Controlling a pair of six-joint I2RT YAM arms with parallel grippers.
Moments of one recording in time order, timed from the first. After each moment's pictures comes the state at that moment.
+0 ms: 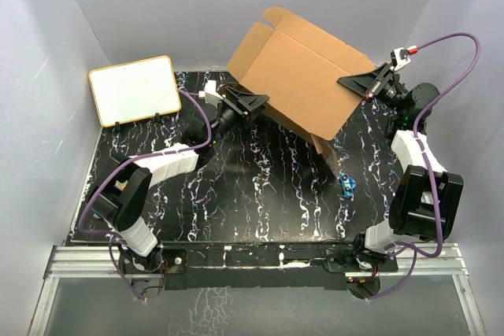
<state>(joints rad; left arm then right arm) -0.60 1.65 0.92 0.76 0.12 -1.36 -0.29 1.49 0.97 0.94 -1.12 1.40</state>
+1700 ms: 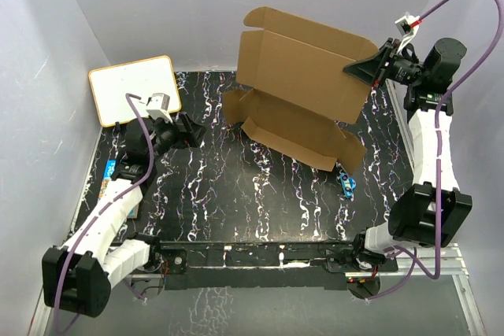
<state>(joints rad) -0.21 0.97 0.70 0.06 0.30 -0.38 -0.29 1.43 1.43 0.13 -1.32 0.38</state>
